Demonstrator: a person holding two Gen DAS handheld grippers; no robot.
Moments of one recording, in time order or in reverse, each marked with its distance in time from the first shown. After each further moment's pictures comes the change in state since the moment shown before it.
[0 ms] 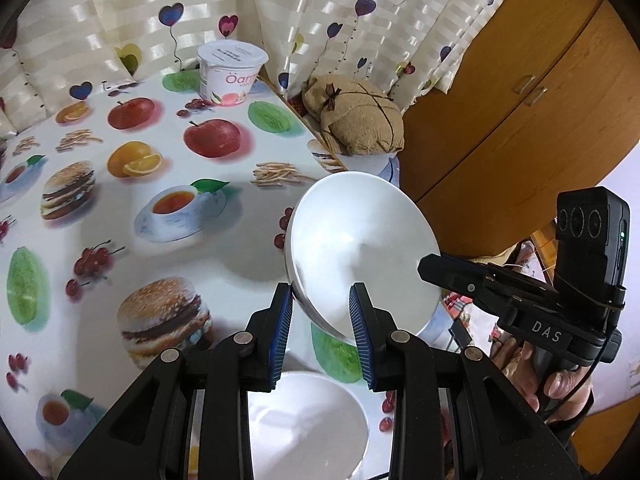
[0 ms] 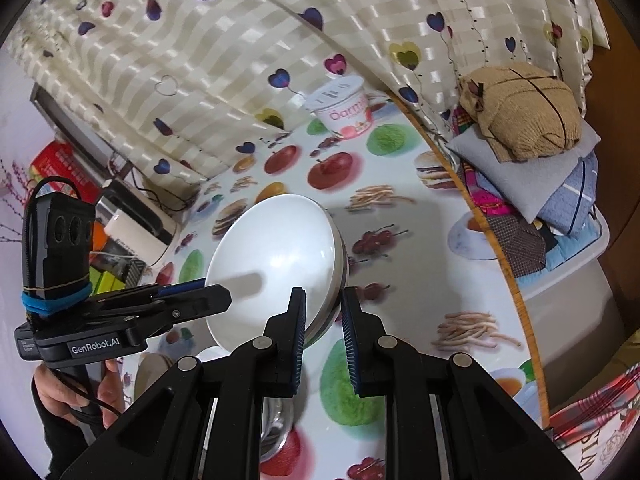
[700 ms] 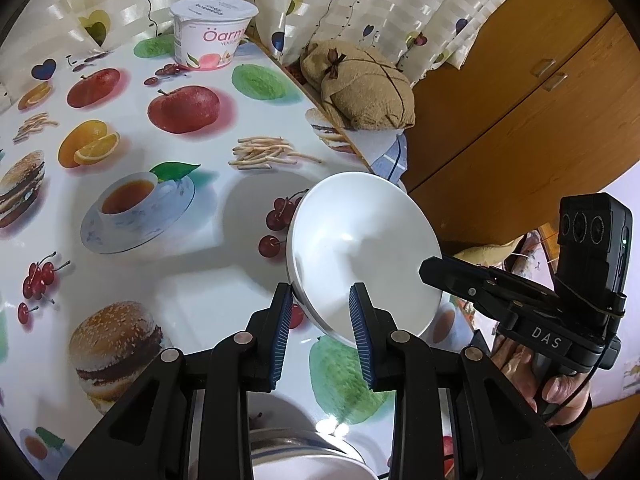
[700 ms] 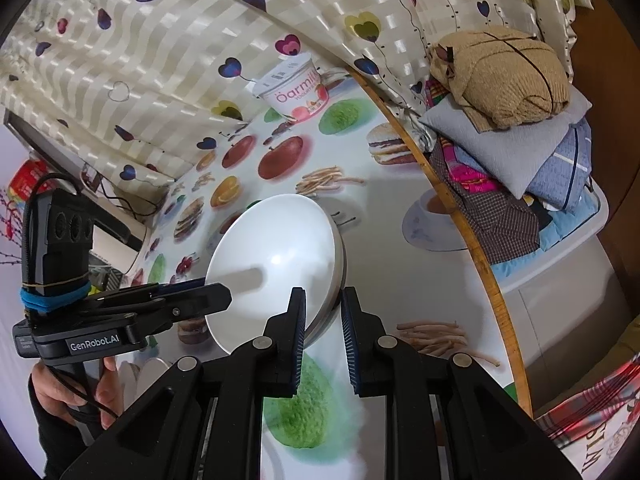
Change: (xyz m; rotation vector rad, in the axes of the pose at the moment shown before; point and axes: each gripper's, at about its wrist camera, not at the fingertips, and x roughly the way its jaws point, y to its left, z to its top) left arm 0.078 0.001 0.023 -0.011 0.102 -0.013; right arm 0.038 -0.064 0.002 0.083 0.042 -0.022
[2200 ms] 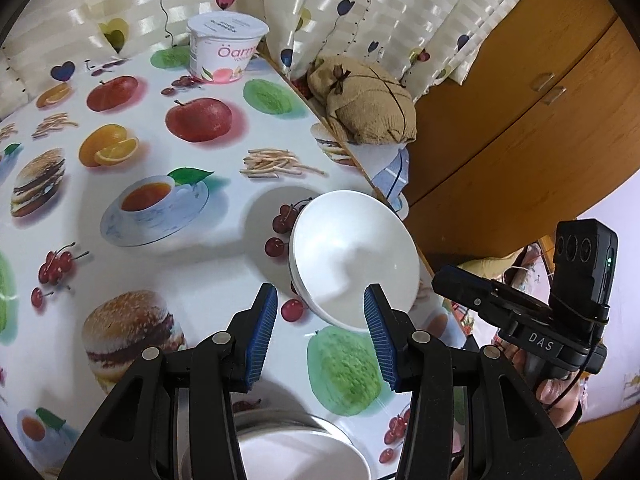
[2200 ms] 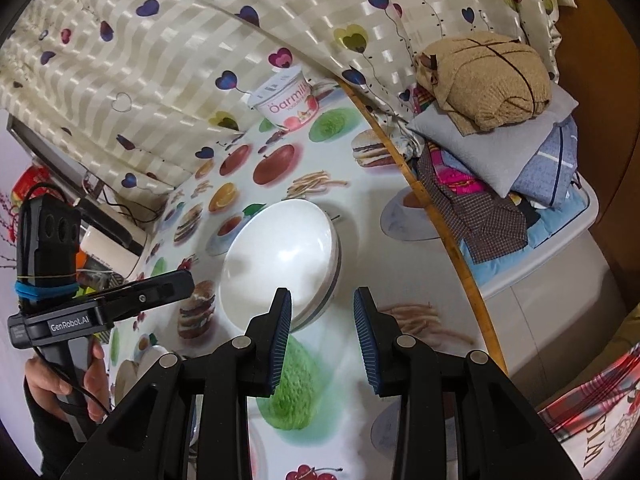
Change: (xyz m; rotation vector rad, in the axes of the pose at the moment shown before) left arm -0.016 -0.002 -0.005 -0.024 -0.044 0.017; right arm -0.020 -0.011 -0.011 0.017 -0.034 -0.008
